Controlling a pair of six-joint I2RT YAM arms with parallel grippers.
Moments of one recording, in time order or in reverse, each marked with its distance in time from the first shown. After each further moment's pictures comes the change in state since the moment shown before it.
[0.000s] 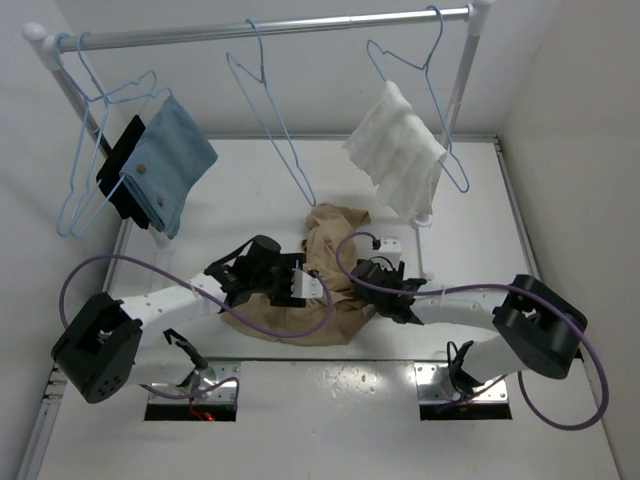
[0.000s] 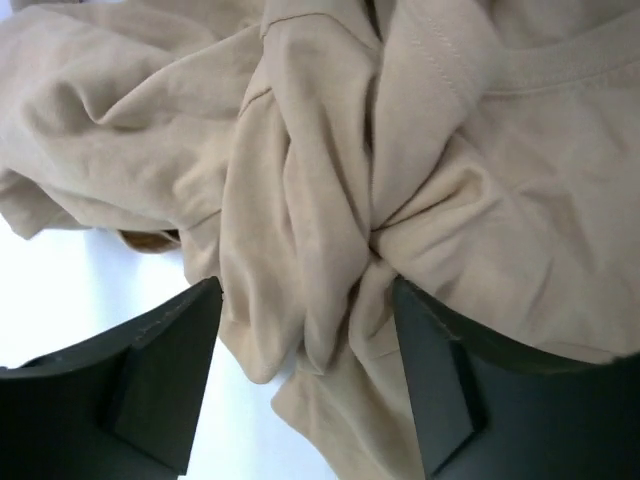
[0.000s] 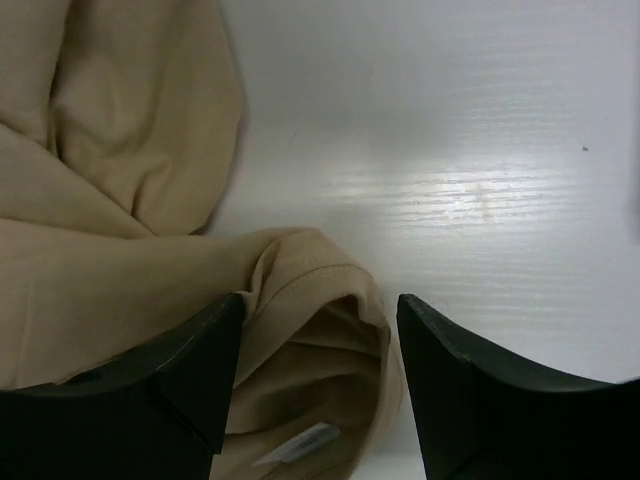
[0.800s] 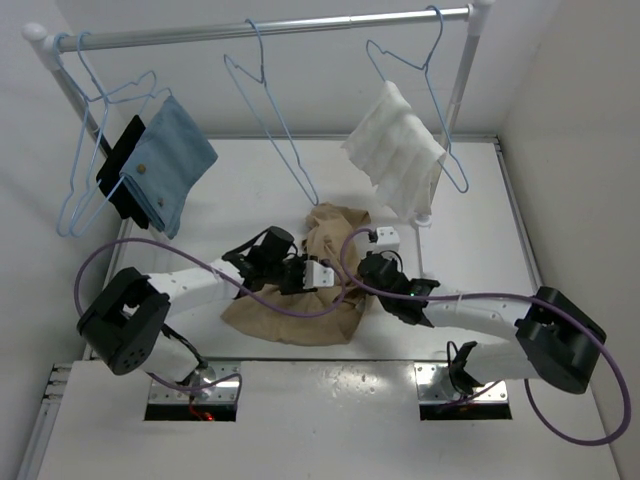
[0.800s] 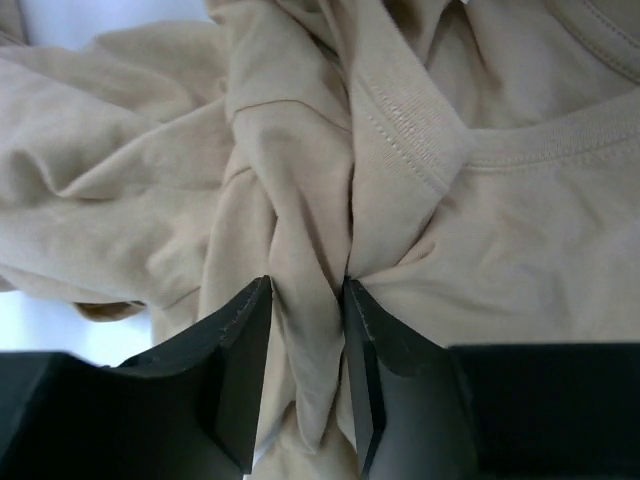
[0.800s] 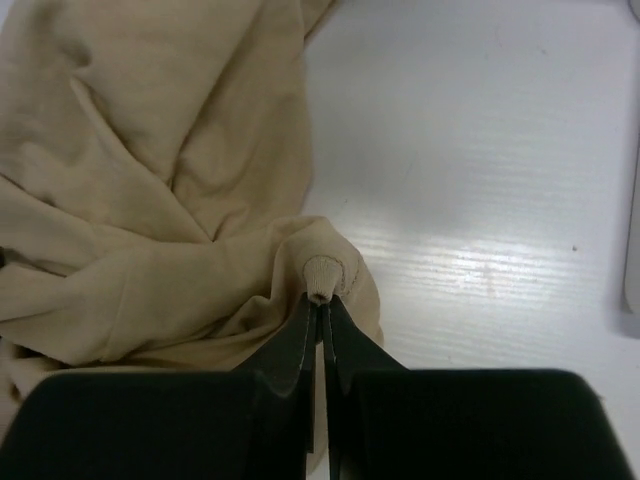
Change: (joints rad) left arm 0.000 0.164 0.106 0.022 0.105 -0.106; right arm -0.025 -0.106 -0.015 0.109 -0.033 -0.204
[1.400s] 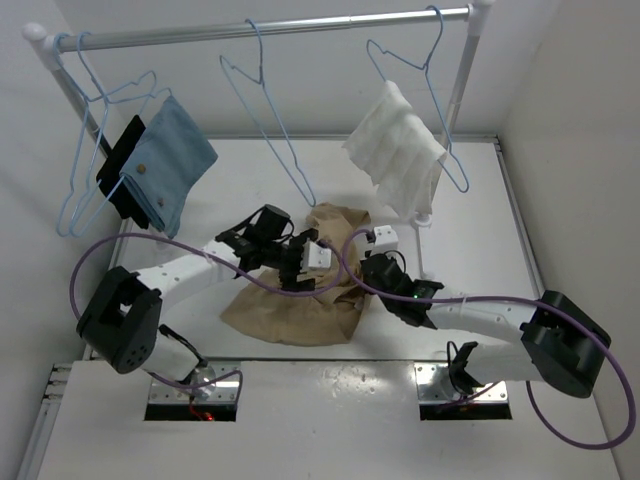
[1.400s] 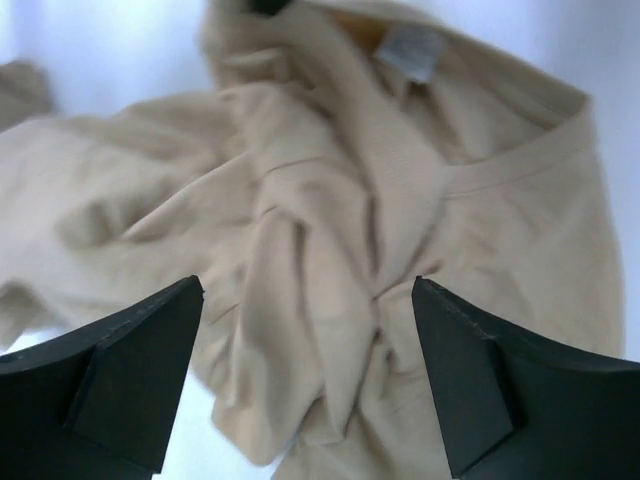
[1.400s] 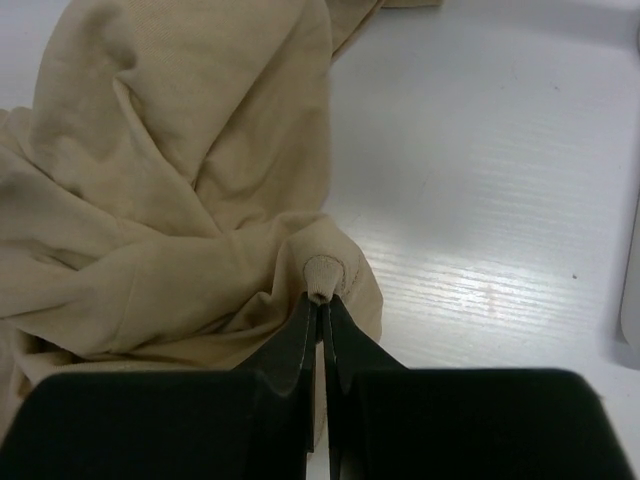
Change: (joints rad) left arm 0.067 0.013 0.182 -0.246 0.206 0.051; right arm 0.000 -0.036 -0.024 0.069 -0.034 -0.114
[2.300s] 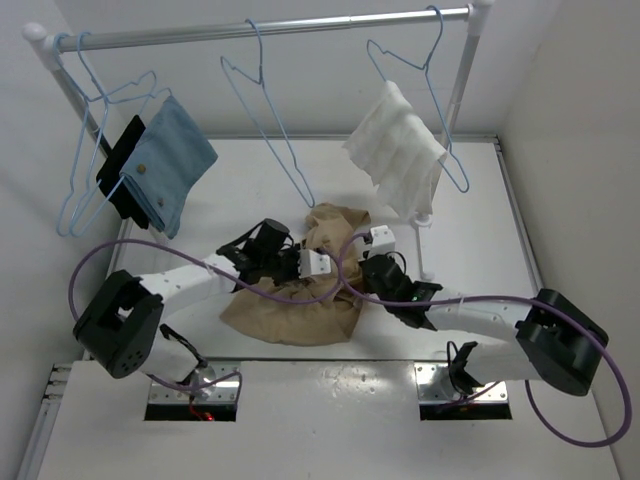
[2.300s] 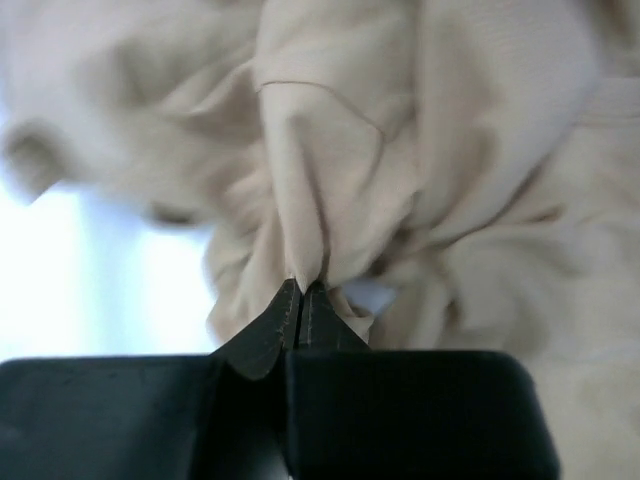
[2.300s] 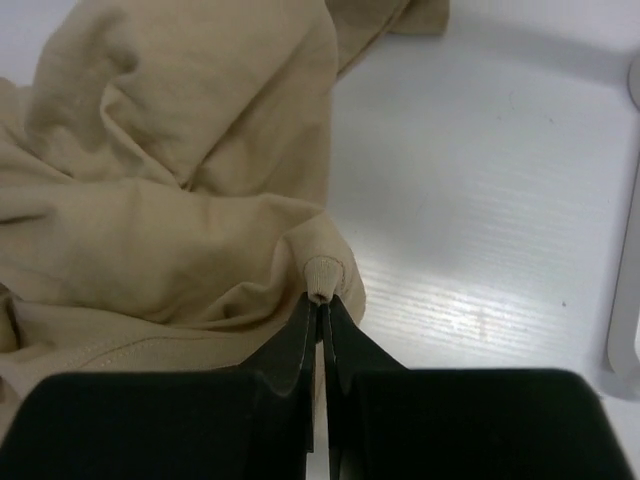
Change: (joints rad) left arm -0.027 -0.014 -0.136 0.165 -0.325 -0.054; right arm -0.006 0.014 -0.026 0.076 0.000 -0.079
